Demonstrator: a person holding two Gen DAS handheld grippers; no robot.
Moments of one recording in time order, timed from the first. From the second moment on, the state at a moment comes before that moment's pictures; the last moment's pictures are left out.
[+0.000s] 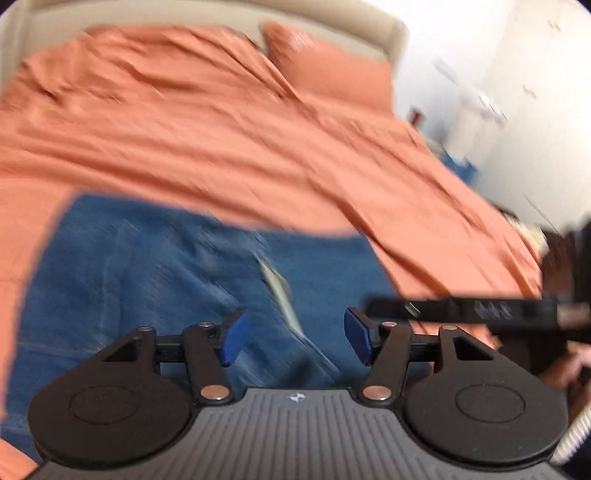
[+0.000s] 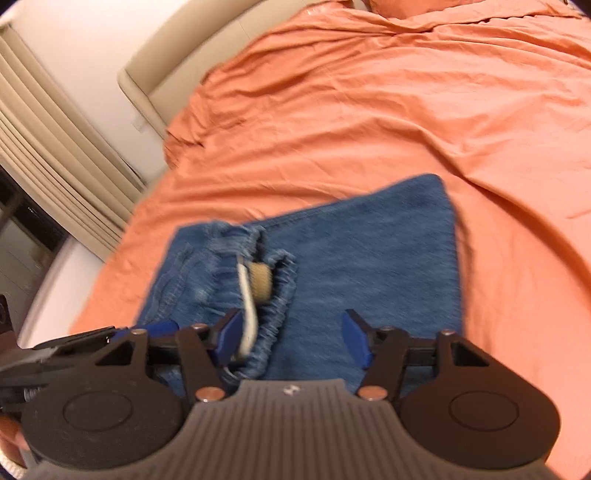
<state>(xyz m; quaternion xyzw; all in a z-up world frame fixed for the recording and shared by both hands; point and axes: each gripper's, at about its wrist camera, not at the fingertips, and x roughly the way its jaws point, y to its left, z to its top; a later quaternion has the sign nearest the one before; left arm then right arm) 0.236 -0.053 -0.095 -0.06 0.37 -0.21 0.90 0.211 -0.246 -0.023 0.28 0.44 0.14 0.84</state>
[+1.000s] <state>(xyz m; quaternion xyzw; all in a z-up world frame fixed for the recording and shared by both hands) 0.279 0.041 -0.118 -0.12 0.31 -0.05 0.94 0.284 -0.214 -0.020 0.40 0.37 0.23 0.81</state>
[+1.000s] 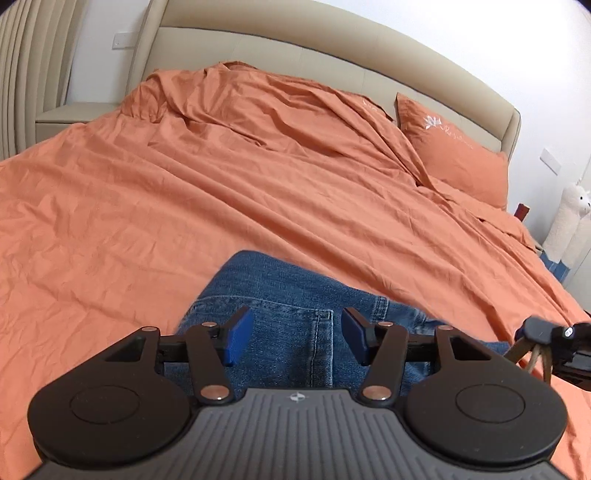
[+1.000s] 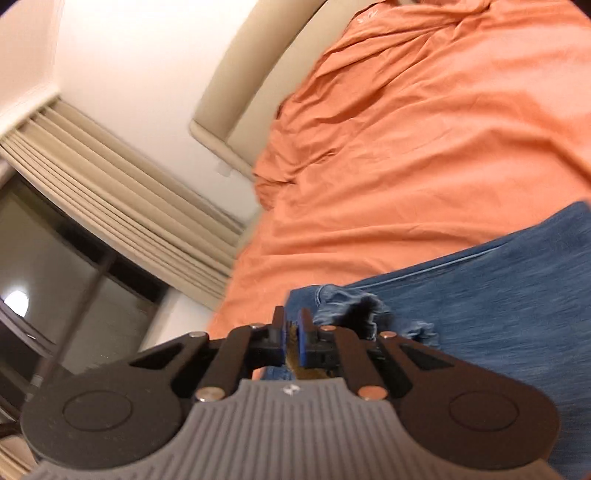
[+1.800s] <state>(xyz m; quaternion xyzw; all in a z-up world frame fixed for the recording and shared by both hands) 0.286 0.043 -0.128 -0.13 0.31 -0.06 0.94 0.302 -0.192 -0.071 0.41 0.41 0.24 0.78</state>
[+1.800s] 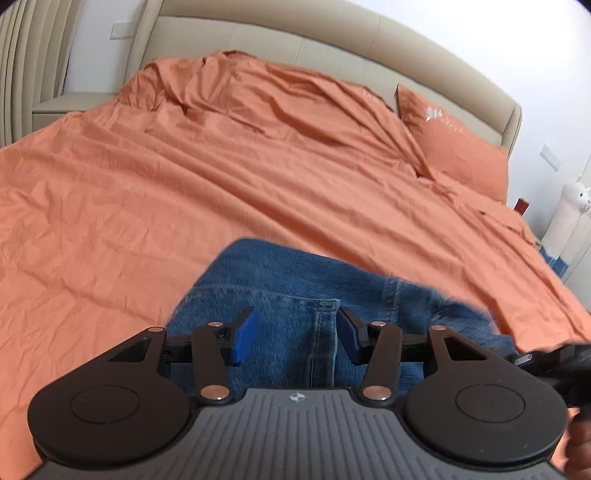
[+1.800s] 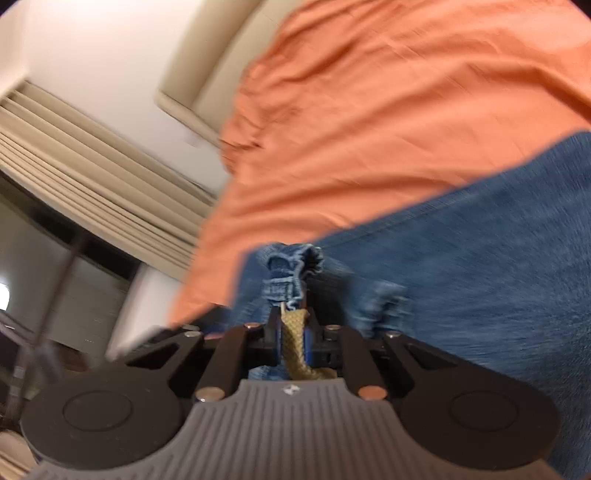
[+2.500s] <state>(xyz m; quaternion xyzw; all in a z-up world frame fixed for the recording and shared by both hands) 0.299 0.043 -0.147 -0.12 0.37 -0.06 0.92 0.318 -0.207 -0.126 0.49 0.48 0.17 0.71</state>
